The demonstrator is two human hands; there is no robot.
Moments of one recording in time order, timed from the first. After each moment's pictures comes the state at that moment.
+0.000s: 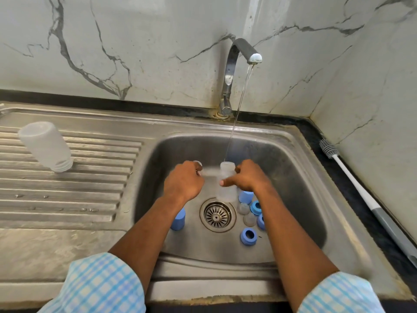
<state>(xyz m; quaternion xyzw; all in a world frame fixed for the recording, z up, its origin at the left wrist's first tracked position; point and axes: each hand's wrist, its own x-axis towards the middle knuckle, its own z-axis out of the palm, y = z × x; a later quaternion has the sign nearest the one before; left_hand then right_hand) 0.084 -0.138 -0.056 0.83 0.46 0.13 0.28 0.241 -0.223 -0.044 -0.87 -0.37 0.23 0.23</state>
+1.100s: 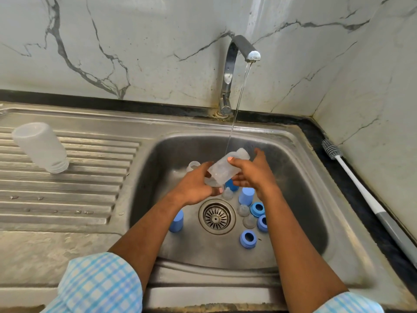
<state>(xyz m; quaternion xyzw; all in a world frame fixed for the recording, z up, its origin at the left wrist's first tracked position) 0.102 -0.139 -0.070 0.82 0.34 0.09 0.46 0.248 -0.229 -0.037 -0.75 -0.21 0.33 0.53</state>
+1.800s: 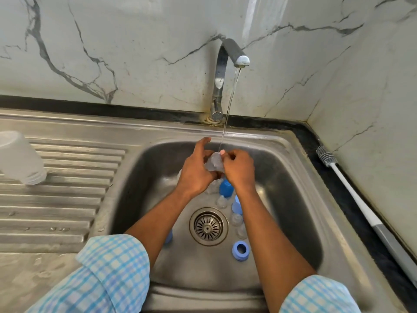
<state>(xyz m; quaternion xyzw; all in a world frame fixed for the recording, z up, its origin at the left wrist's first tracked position) 0.157 -0.121 -0.071 0.78 0.30 0.32 0.44 0.259 -0.186 -0.053 -0.83 -0.32 0.10 0.44</state>
